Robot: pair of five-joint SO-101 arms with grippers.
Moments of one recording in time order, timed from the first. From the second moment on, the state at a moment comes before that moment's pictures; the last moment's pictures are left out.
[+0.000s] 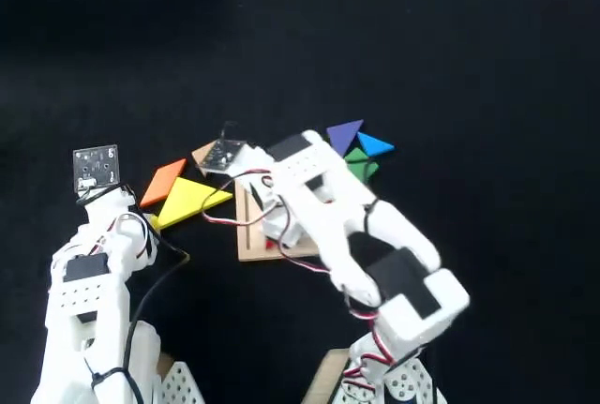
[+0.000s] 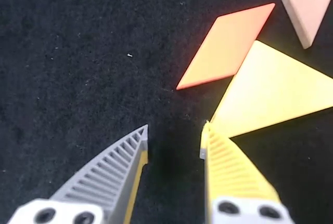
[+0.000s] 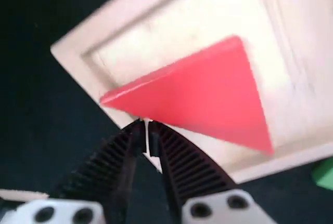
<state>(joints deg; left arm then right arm) -18.2 -51.6 82.2 34.8 -4.6 -30.8 9.7 22.5 72.6 31.0</state>
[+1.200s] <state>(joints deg) -18.2 -51.6 82.2 34.8 -4.6 -25.2 31.3 -7.8 69.9 20.5</state>
